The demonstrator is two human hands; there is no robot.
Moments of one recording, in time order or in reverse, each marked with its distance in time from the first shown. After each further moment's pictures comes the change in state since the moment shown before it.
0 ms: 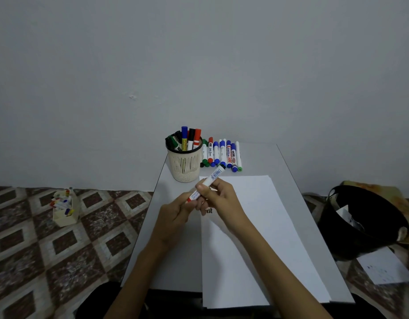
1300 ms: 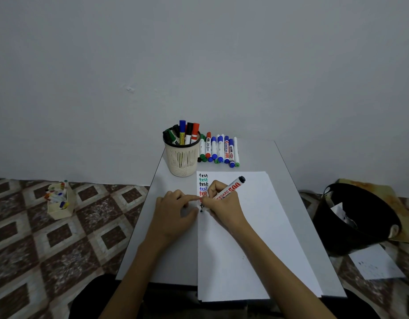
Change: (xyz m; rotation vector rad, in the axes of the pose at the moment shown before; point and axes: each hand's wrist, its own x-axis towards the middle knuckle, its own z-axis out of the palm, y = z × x) left_hand 0.002 -0.019 0.009 0.514 -0.105 -0.012; right_hand 0.005 0.043 -0.015 -0.160 0.171 0.034
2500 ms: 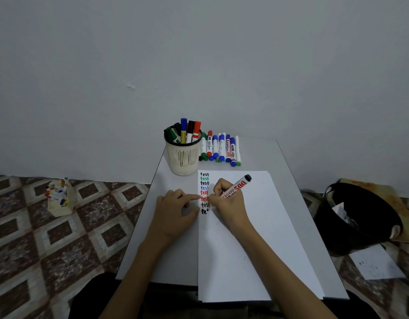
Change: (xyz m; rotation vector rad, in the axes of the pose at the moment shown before) left_hand 0.000 0.001 -0.001 -0.015 0.005 -0.004; right_hand -0.002 -0.001 -0.004 -0.018 0.047 -0.041
